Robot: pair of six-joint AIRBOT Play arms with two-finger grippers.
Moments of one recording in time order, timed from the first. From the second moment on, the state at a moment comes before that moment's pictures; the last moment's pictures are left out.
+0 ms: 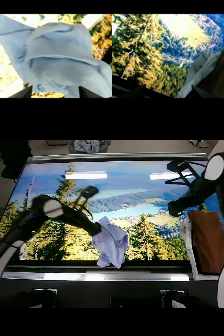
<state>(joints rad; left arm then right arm) -0.52 -1.30 1.39 1.30 -1.27 -1.41 0.11 -1.33 1.73 -1.64 1.70 1.14</state>
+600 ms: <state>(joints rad) -0.27 -1.27 0.89 0.98 -1.09 -1.27 0.11 -1.25 1.28 -1.40 1.66 1.08</state>
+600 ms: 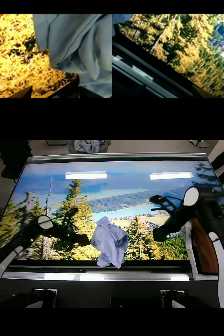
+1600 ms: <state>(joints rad) -0.37 -1.36 0.79 0.86 -0.79 -1.22 0.11 -1.23 0.91 -0.97 1.36 0.93</state>
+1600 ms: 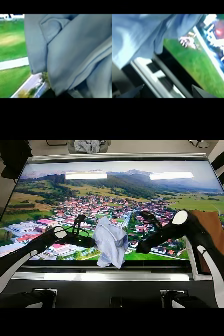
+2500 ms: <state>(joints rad) -0.36 -1.28 0.80 0.87 -0.85 -1.24 0.21 -1.47 0.83 -0.69 0.92 0.93</state>
